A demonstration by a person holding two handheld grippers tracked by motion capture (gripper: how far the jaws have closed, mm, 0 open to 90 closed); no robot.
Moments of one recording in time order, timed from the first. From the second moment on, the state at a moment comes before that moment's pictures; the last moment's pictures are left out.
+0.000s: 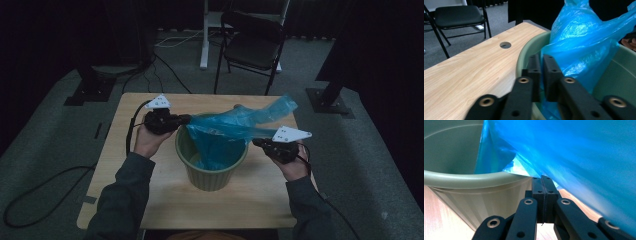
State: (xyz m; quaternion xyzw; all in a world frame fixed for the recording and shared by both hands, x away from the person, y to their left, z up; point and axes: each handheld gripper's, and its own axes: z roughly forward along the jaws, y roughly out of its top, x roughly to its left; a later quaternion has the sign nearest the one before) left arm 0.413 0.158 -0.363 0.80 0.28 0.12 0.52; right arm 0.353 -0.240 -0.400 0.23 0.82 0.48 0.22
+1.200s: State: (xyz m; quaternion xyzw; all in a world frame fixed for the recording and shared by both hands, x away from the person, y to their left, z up) left arm 0.396 0.089 -0.340 0.85 0.16 0.13 0.48; right arm 0.355 -0.234 -0.396 0.22 0.82 0.49 0.22
